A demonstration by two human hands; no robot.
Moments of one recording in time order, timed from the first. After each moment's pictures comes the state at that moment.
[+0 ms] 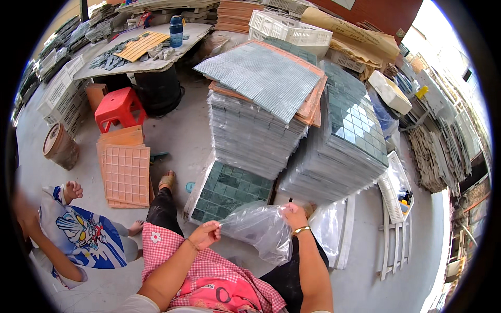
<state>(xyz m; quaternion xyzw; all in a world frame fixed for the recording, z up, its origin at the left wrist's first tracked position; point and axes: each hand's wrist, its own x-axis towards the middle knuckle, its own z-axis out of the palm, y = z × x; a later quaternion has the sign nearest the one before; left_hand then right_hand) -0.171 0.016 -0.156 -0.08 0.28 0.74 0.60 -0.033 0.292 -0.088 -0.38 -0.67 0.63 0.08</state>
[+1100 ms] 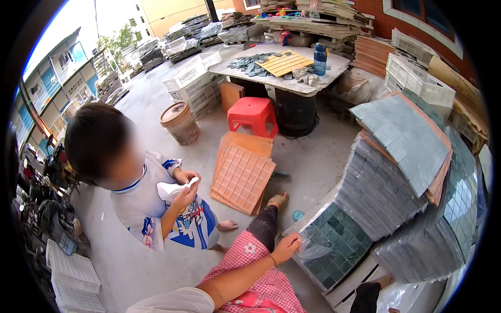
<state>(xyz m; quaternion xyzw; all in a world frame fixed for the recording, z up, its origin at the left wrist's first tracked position) -0.213 0.001 -0.130 0.19 0.66 0.70 0.18 0.167 0.504 -0.181 -0.70 -0.65 -0.02 -0.30</state>
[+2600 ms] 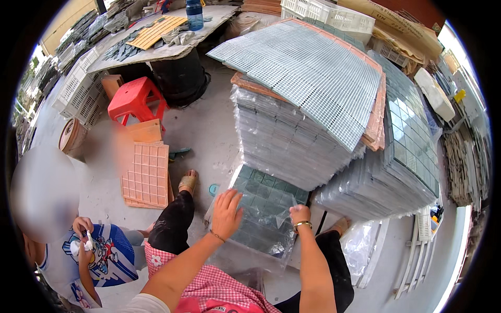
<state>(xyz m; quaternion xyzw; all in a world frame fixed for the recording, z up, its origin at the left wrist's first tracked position) -0.265 0.082 -0.136 0.39 0.86 0.33 -0.04 -0.153 0.310 -0.222 -0.52 -0.69 0.51 -0.01</state>
